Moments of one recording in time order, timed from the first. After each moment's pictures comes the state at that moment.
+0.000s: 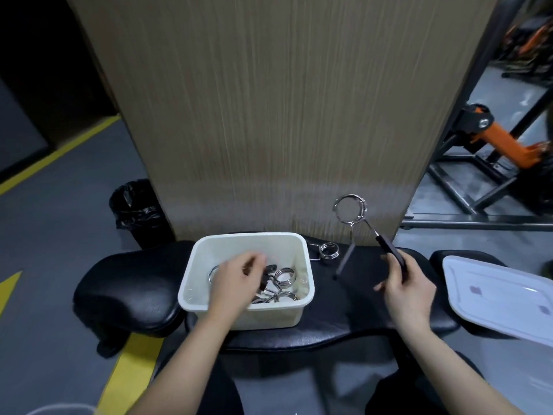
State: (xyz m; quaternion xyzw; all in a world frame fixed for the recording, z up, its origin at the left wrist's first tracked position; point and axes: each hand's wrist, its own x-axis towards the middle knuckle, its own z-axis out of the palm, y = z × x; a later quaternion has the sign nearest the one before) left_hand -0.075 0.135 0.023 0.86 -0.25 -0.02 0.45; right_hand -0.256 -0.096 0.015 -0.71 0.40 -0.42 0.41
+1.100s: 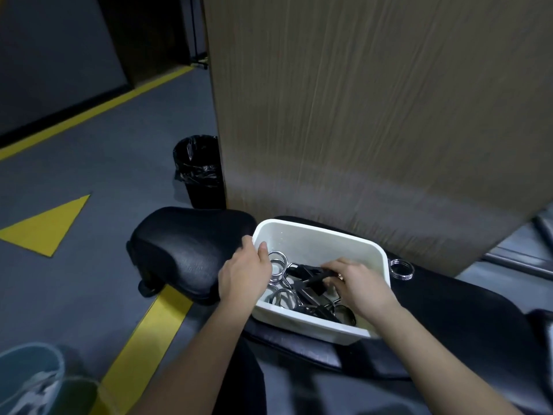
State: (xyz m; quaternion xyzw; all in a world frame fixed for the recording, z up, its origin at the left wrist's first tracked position) left_hand 0.000 0.193 -0.023 0.96 -0.05 0.00 0.26; right_hand -0.083 -0.027 -0.021 -0.99 0.05 0.02 0.15
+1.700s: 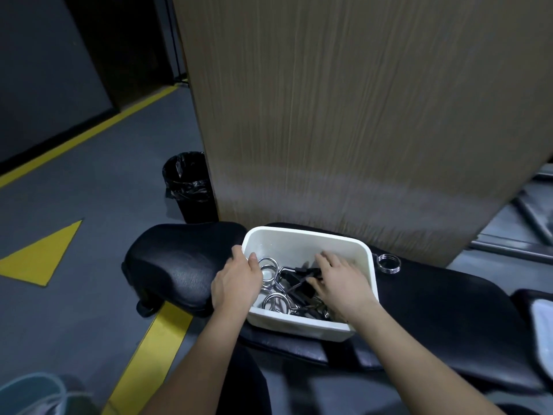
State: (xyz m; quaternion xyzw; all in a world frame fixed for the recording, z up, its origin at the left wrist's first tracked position) left_hand -0.007 0.193 -0.017 0.97 -0.04 -0.02 0.24; right_hand -0.083 -0.012 -0.033 -1.00 0.08 -0.03 0.03
